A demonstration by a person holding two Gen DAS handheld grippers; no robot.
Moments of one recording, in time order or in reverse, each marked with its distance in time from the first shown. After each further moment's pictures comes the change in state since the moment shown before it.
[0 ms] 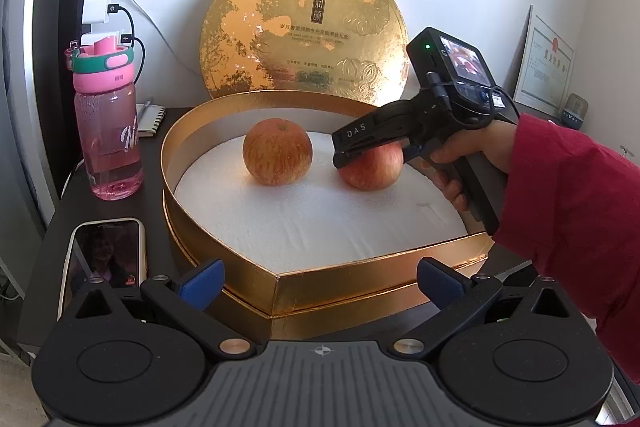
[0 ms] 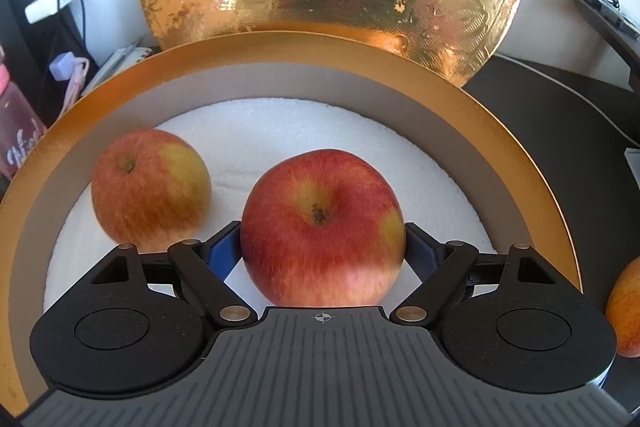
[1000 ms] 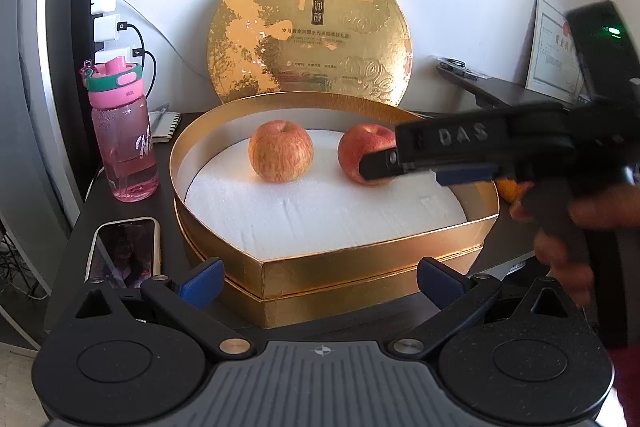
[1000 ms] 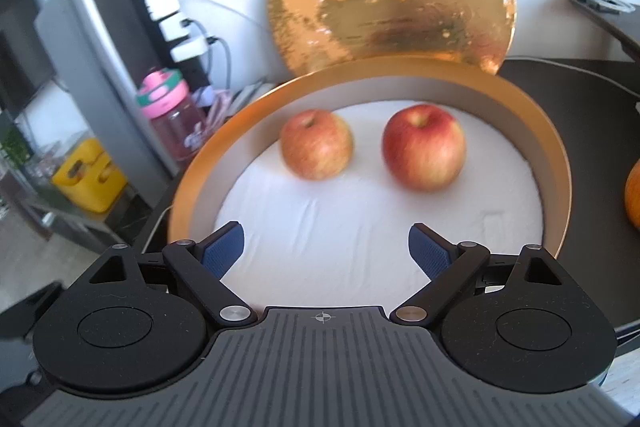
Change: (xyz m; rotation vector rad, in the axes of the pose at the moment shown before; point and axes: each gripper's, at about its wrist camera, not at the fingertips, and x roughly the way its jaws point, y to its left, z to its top) left arm -0.019 -0.032 0.000 0.038 0.018 0.102; right arm -0.140 0.020 -0.102 0.047 -0.171 0.288
